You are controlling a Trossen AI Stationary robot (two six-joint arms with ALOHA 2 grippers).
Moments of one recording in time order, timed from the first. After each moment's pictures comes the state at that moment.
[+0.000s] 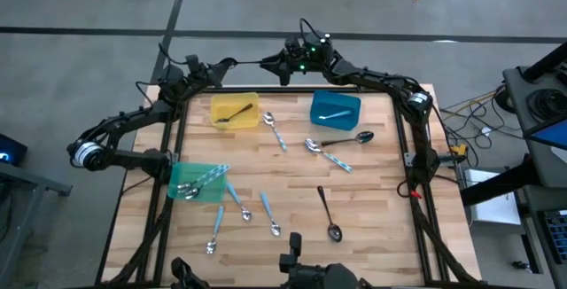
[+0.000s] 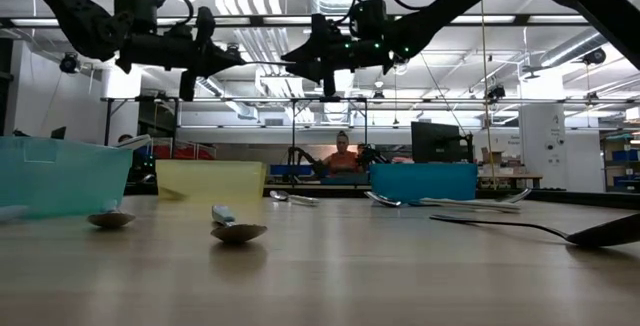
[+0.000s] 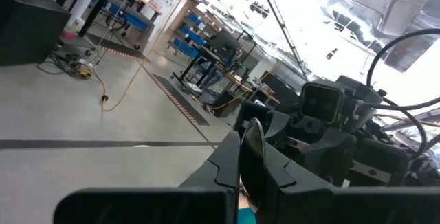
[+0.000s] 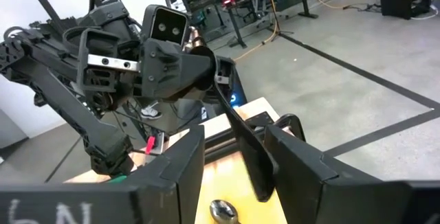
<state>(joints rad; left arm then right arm) 1.00 1.22 0.54 0.84 0.35 -0.69 -0.65 2.05 1.68 0.33 -0.58 0.32</state>
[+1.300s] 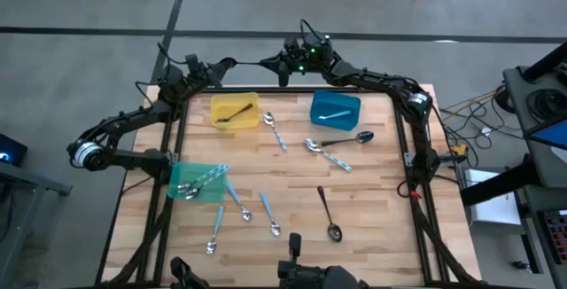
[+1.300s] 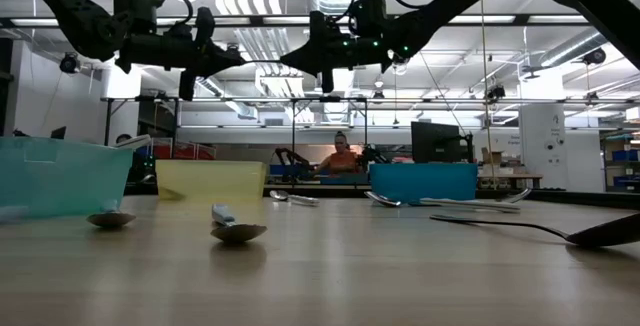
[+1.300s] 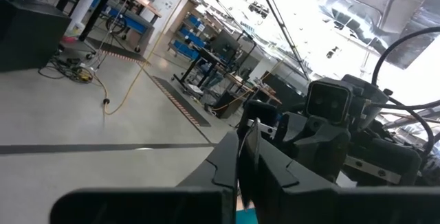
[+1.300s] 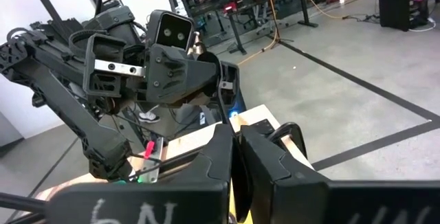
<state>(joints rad) 1.00 1.22 0.54 0.84 0.35 -0.67 -0.63 2.05 1.68 0.35 -0.55 0.30</state>
